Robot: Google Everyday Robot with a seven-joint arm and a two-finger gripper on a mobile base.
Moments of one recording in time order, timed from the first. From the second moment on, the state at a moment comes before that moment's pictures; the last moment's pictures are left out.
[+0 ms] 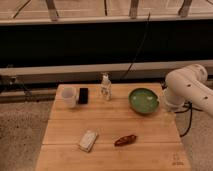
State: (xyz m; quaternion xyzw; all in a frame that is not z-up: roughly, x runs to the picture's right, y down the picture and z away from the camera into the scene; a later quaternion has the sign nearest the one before) arm 0.284 0.105 0.685 -0.28 0.02 0.02 0.96
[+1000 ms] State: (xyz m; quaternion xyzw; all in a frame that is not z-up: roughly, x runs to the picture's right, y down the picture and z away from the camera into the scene) arm 0.186 0.115 0.690 -0.31 0.01 -0.07 0.95
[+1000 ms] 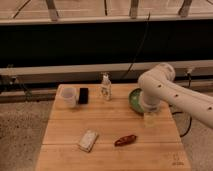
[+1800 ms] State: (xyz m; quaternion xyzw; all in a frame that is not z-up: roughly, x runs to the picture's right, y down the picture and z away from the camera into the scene) arm 0.105 0.127 0.691 -0.31 -0.02 -0.19 0.93
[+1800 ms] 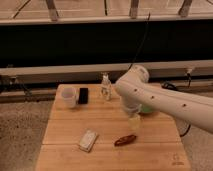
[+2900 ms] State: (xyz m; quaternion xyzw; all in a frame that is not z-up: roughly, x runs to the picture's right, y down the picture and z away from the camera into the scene) arm 0.031 0.153 0.704 -0.31 -0.05 -0.34 0.89
